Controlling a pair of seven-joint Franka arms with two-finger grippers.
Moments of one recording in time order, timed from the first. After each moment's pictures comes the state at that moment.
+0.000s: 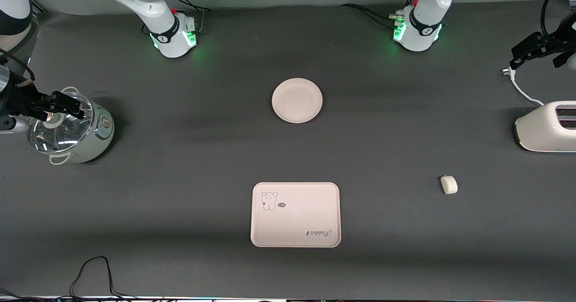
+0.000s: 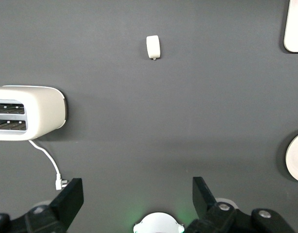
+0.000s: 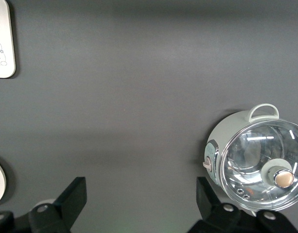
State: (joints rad) left arm 0.02 -0.25 0.02 -1.80 0.03 1.51 0.02; right arm 0.03 -0.01 -0.07 -1.66 -0.01 1.61 -0.05
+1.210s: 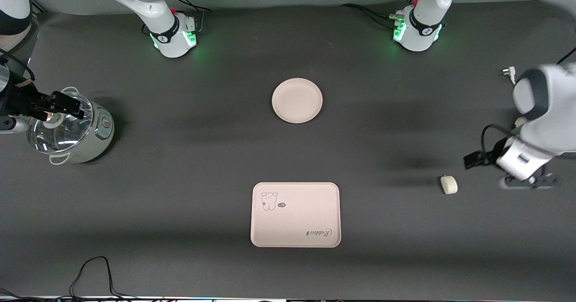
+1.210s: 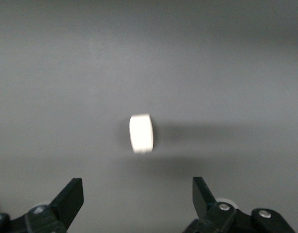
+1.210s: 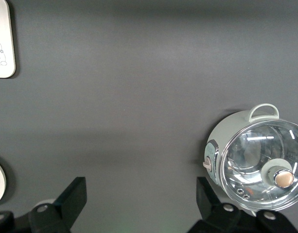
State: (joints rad) left arm 0.02 0.35 0.02 -1.84 -0.05 2.23 0.02; right arm 0.03 -0.01 -0.07 -1.66 -0.01 1.61 -0.05
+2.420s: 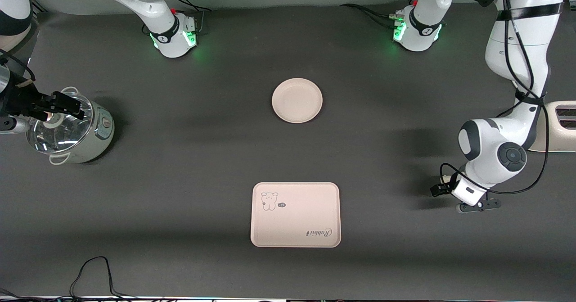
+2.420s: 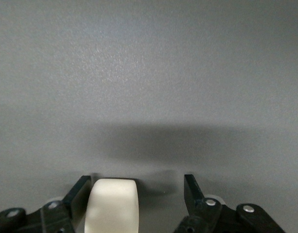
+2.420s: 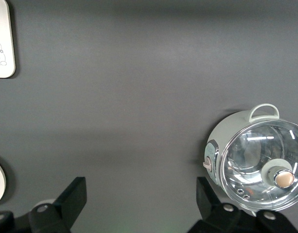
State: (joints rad) left arm -0.01 0.65 0.02 -1.83 -0.06 2.57 -0.07; right arm 0.03 0.00 -0.07 -1.66 -0.01 1.61 -0.05
